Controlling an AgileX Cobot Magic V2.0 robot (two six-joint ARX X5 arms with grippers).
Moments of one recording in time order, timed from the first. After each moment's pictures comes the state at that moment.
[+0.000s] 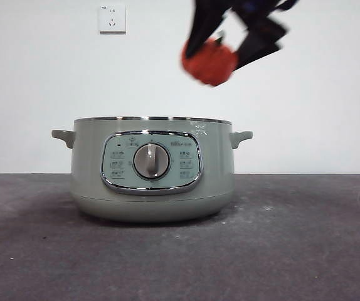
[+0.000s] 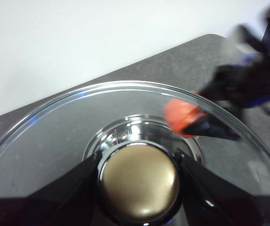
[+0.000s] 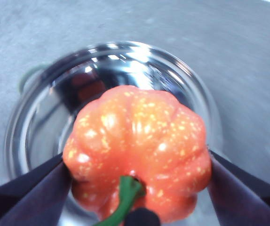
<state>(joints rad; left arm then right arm) -0.45 0.99 1.41 -0.76 0.11 0.08 0.55 1.62 1.47 -0.51 -0.16 -0.07</state>
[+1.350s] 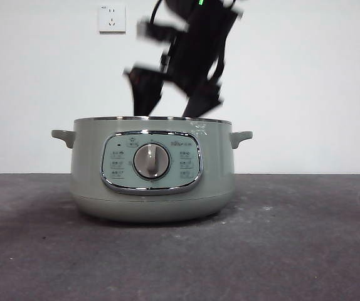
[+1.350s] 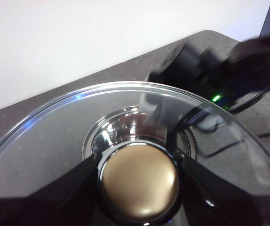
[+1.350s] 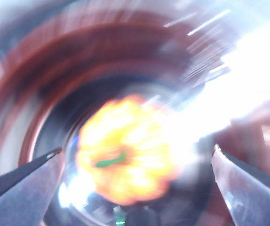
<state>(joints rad) -0.45 0.91 1.41 -0.84 0.11 0.08 0.64 1.94 1.70 -0.59 -0.03 -0.19</state>
